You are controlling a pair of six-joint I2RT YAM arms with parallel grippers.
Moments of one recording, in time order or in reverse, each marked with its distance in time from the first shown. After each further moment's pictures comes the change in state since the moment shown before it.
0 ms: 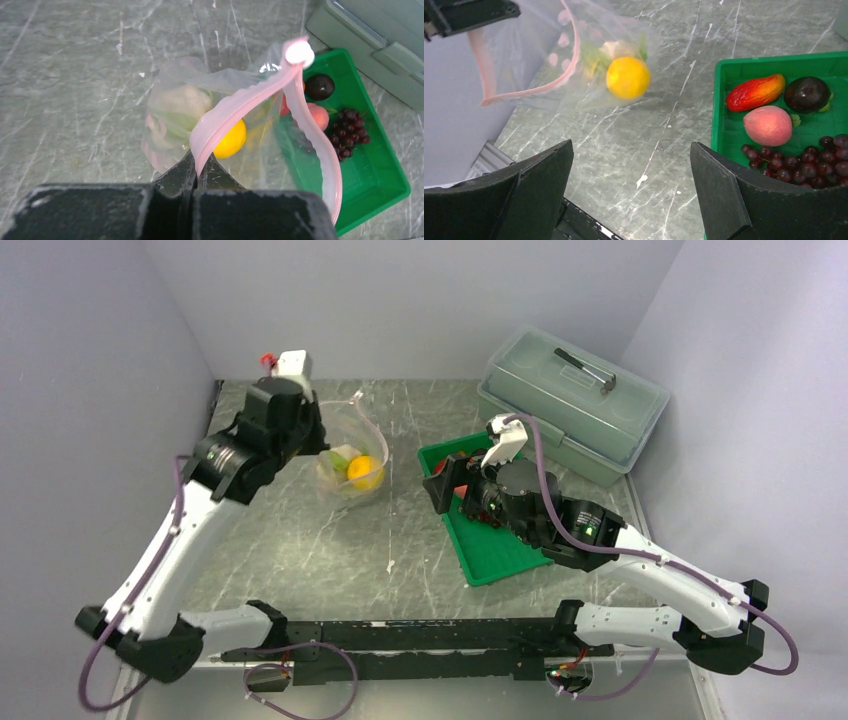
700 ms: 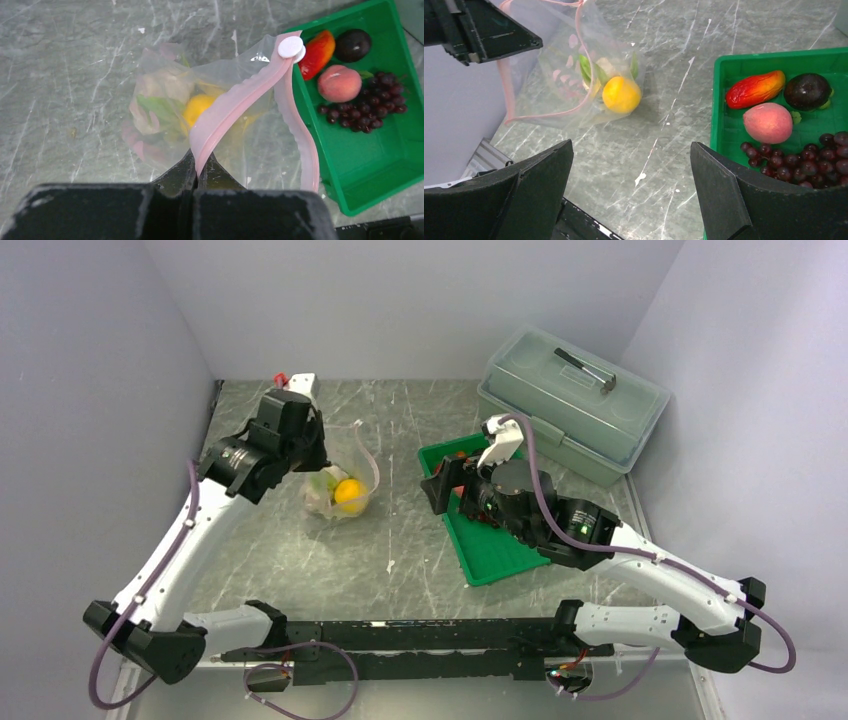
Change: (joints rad) left arm 0.047 -0.042 -0.169 -0.014 0.053 0.003; right arm 0.000 0.016 0.000 -0.004 0.000 0.002
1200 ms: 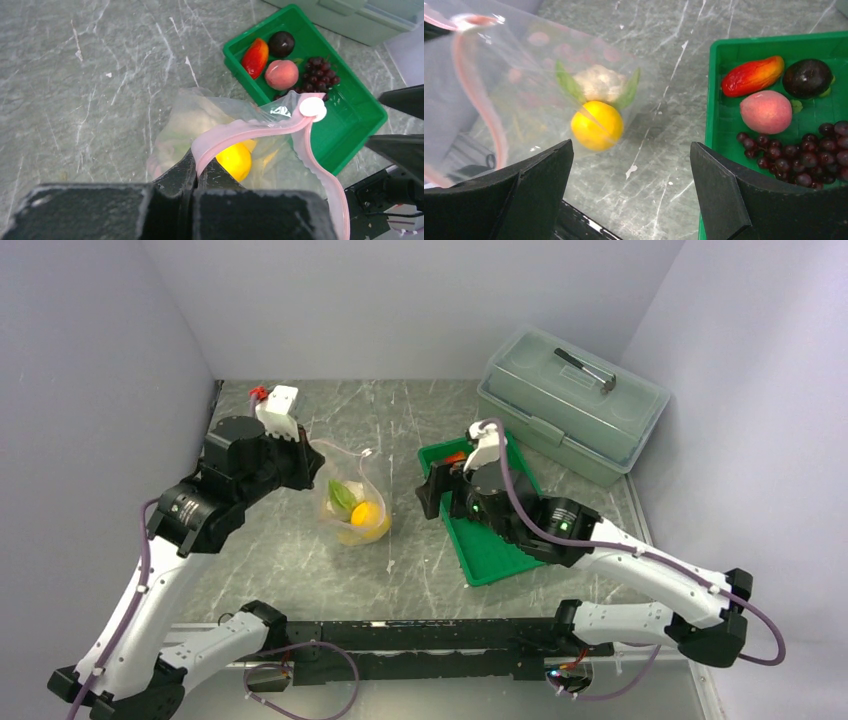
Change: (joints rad) left arm 0.000 -0.263 -0.090 0.097 0.196 0.153; right arm 0.000 0.040 -0.023 -0.001 0.000 0.005
